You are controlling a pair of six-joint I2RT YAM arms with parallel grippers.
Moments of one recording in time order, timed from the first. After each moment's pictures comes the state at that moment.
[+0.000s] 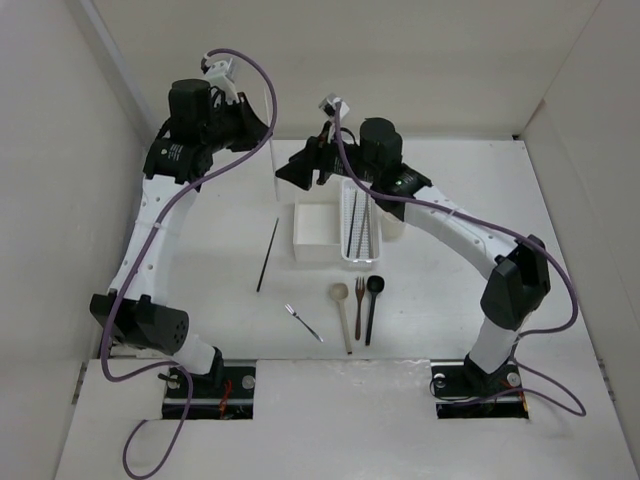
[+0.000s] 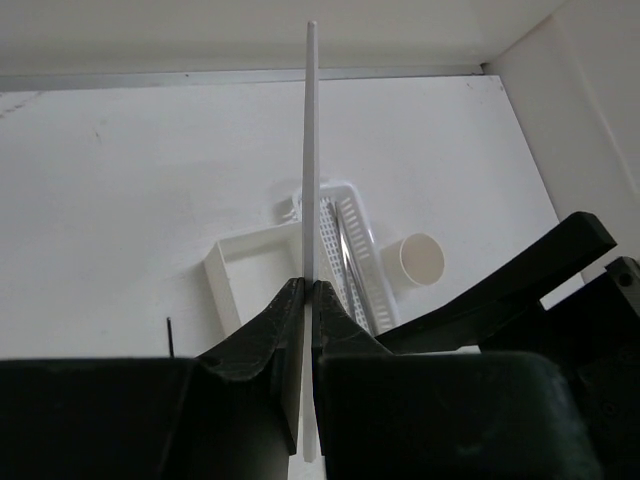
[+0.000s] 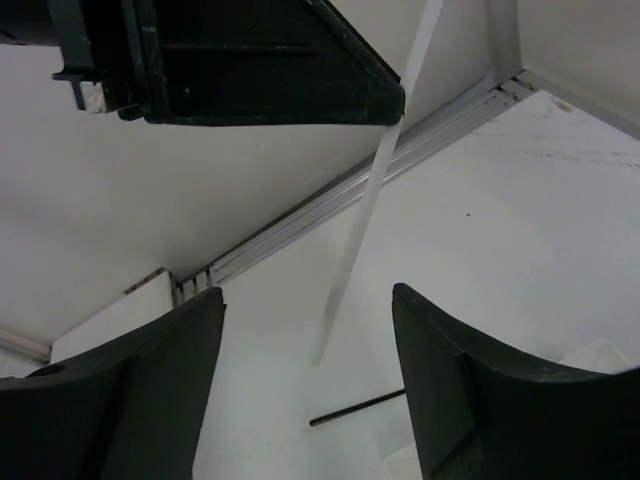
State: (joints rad) left arm -0.21 1.52 1.80 -0.64 0.33 -0.36; right arm 0.68 1.75 1.62 0.14 -0.52 0.38
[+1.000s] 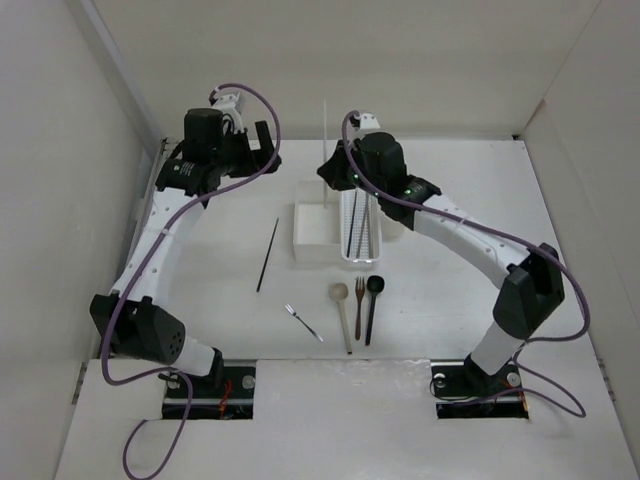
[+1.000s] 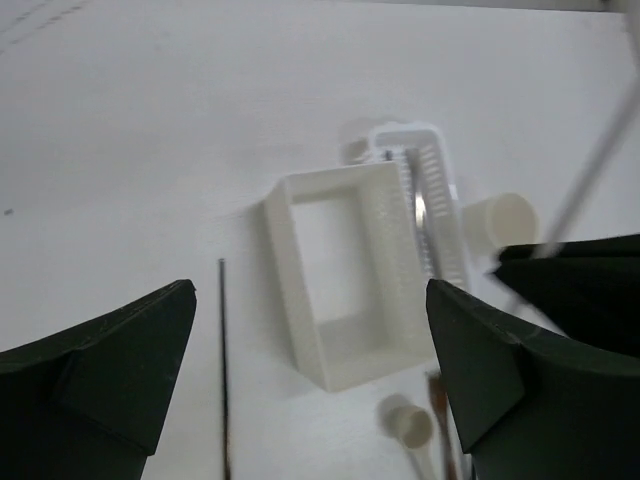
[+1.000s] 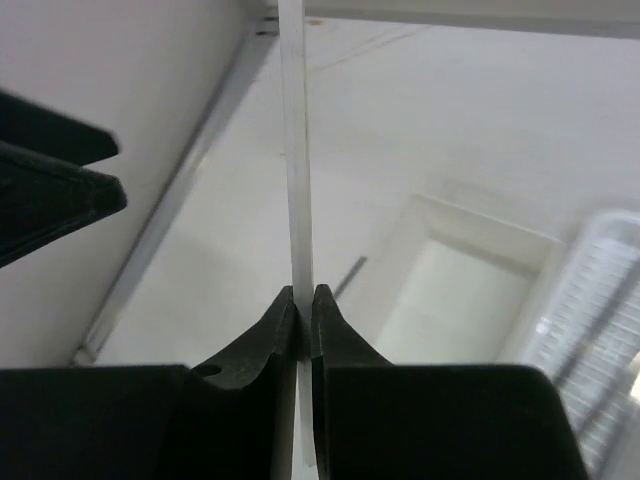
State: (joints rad) left arm -0.22 1.47 1.59 -0.62 0.24 -0.30; right arm 0.68 1.70 1.50 -0.04 -0.07 0.48
